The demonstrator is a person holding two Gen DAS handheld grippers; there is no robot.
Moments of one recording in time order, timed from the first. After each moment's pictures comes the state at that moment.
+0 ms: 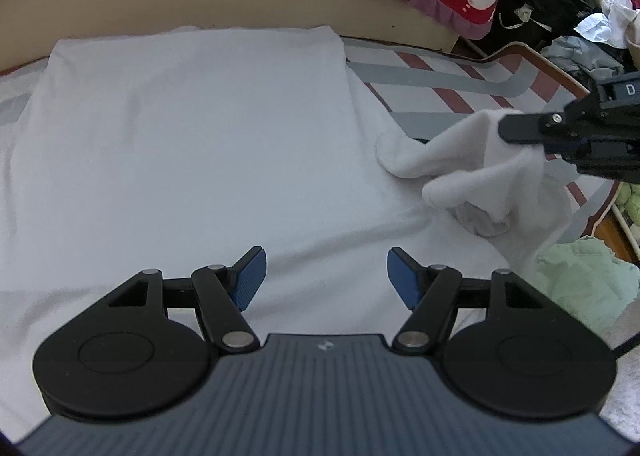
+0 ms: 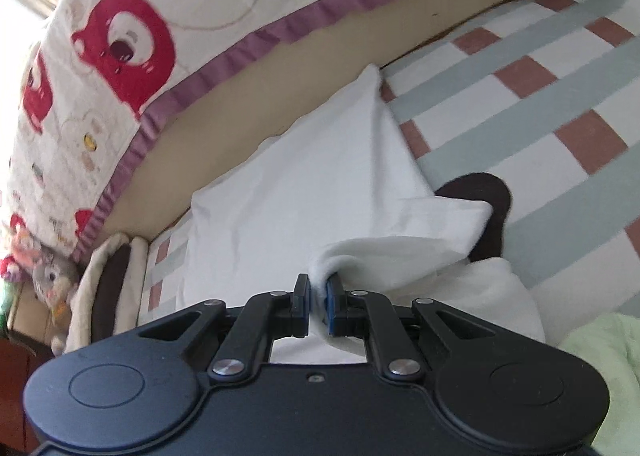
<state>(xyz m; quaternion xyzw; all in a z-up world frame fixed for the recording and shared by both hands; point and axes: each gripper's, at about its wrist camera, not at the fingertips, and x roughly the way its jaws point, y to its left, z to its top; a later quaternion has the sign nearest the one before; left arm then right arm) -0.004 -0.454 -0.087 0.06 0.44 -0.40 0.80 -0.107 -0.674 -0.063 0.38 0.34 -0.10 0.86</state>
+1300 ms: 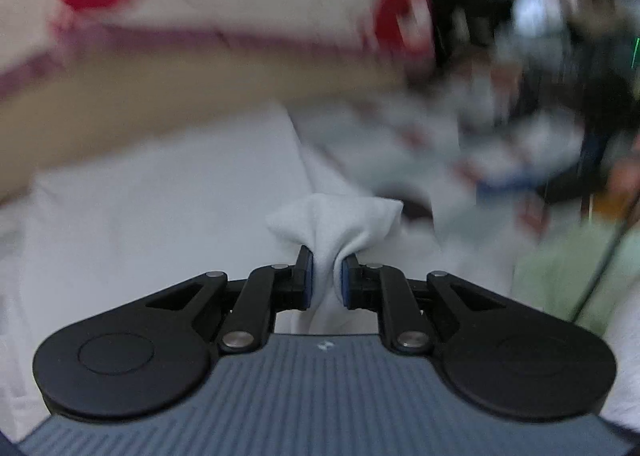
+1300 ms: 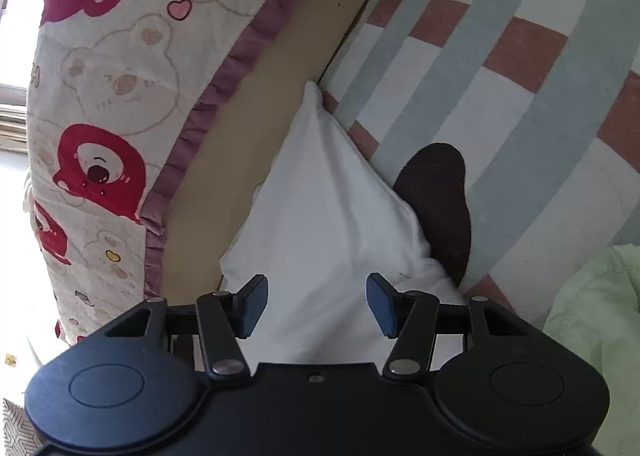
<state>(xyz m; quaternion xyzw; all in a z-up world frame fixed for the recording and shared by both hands) -0.042 -0.452 -0.052 0.10 0.27 -0.44 0.85 -0.163 -0.745 -0.106 0.59 0.25 -0.11 0.76</state>
